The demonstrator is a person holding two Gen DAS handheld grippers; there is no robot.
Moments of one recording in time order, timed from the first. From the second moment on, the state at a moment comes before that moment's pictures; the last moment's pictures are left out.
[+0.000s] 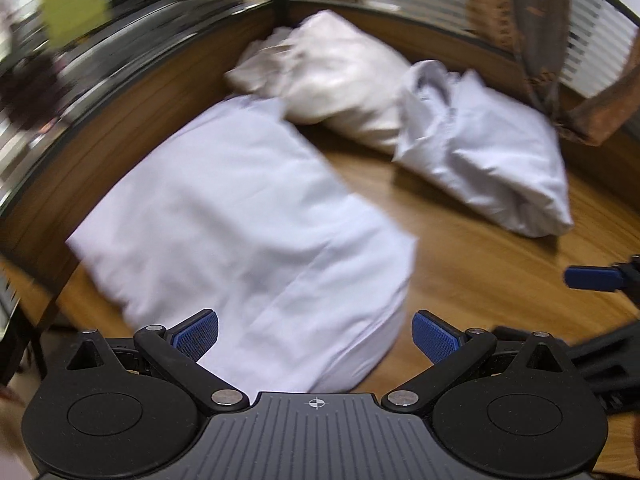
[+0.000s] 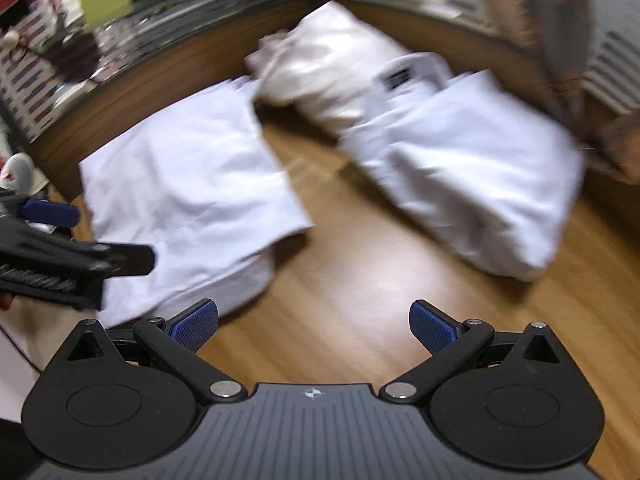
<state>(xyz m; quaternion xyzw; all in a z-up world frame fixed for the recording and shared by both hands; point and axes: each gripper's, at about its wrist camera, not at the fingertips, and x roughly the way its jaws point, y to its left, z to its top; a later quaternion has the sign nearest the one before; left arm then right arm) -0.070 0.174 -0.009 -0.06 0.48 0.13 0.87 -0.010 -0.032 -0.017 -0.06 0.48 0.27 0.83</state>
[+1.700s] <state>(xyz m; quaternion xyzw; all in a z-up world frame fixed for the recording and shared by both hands) -0.014 0.136 -0.010 -0.05 0.47 -0.01 0.88 -0.139 -0.387 -0.066 0.09 0.53 -0.10 0.84</state>
